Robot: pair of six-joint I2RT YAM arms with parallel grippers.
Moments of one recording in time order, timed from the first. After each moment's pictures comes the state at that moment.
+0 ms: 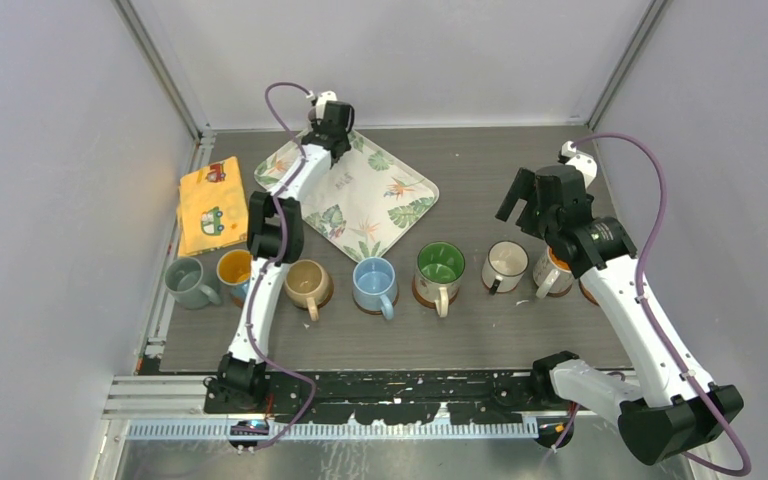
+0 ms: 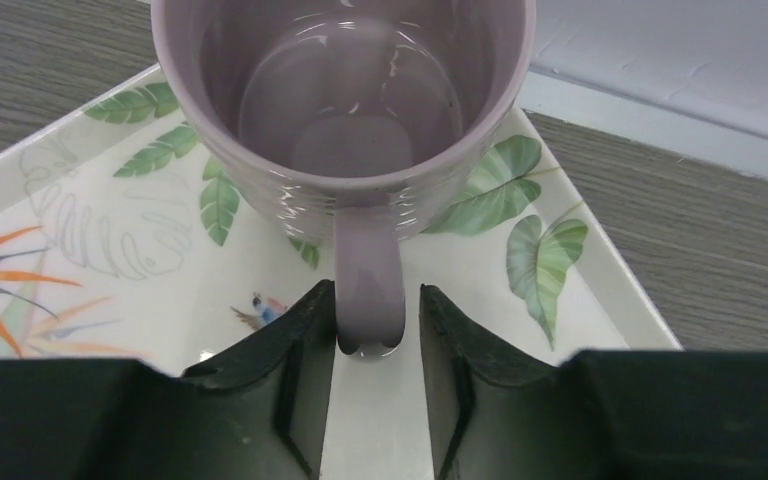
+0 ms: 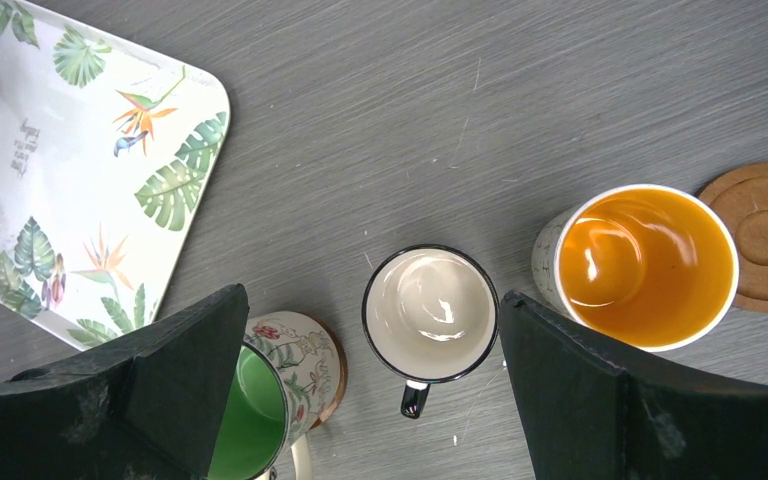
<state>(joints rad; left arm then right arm) -0.30 2.65 2.44 -0.41 -0.42 -0.39 0.30 1.04 1.16 -0.80 0.35 0.57</state>
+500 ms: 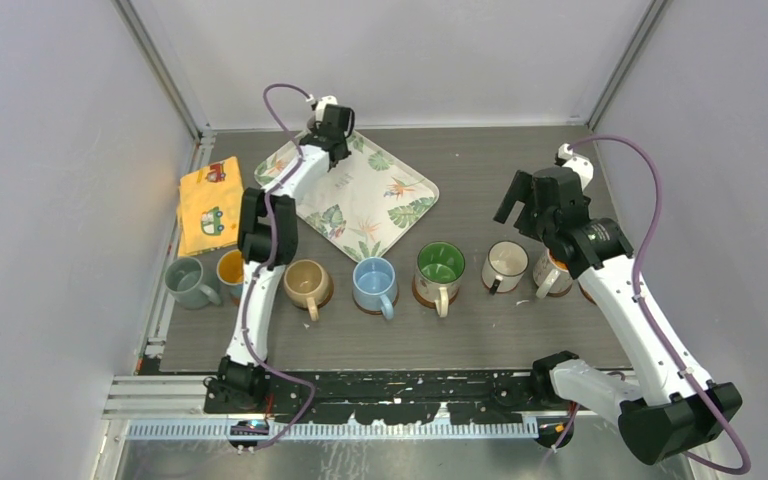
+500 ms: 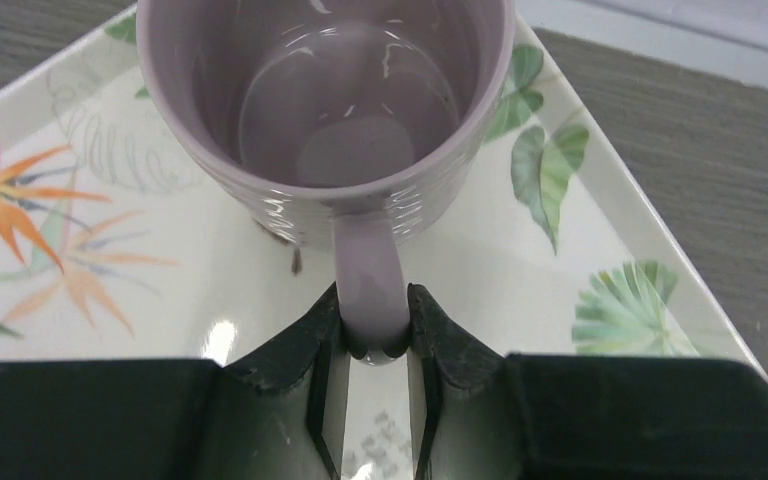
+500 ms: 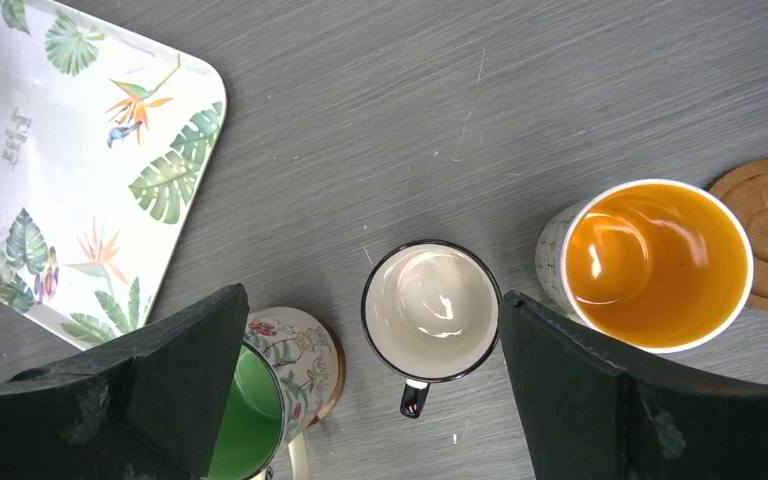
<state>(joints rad) -0.31 2.52 2.26 -0.40 -0.40 -0.39 0.31 1.04 1.14 -0.79 0.35 0.57</state>
